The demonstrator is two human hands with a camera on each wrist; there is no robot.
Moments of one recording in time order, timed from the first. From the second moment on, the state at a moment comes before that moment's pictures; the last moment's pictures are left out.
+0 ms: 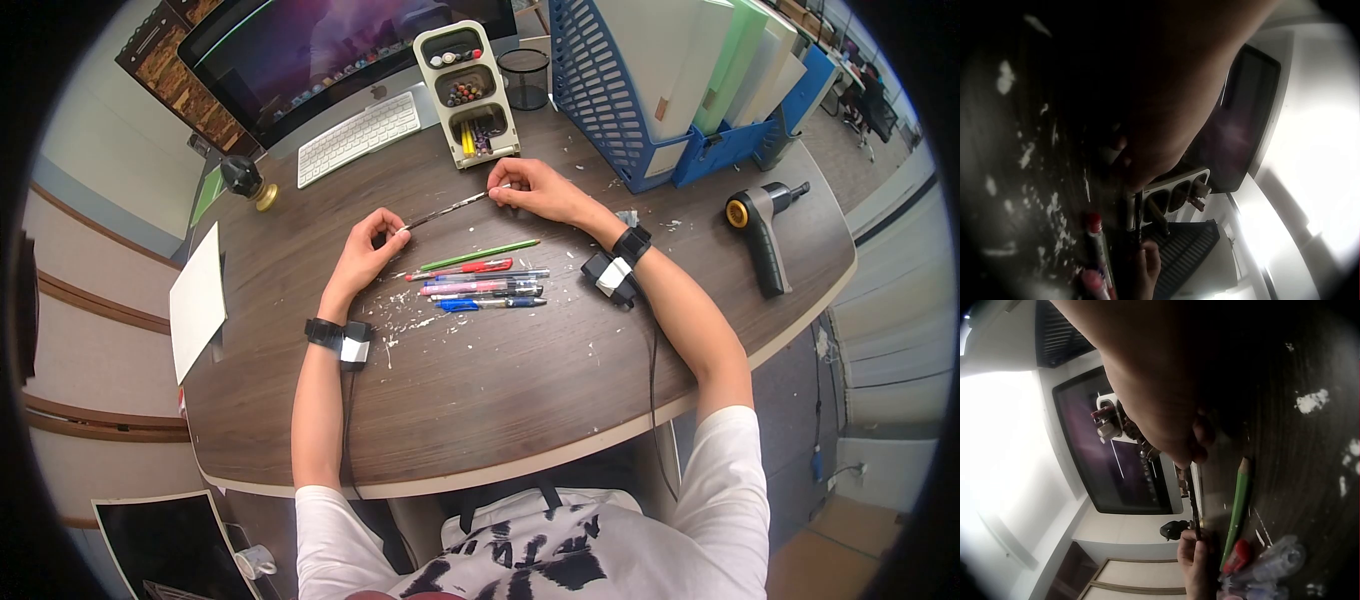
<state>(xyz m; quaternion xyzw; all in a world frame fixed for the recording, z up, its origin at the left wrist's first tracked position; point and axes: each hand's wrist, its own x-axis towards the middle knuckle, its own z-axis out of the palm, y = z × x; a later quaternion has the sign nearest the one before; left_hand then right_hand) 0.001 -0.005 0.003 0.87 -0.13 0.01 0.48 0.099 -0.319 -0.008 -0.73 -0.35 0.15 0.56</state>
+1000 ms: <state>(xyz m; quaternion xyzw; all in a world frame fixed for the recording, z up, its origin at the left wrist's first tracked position) 0.003 -0.005 -0.005 0.85 -0.16 0.04 0.50 0.096 -0.318 -0.002 -0.74 -0.33 0.16 0.57</state>
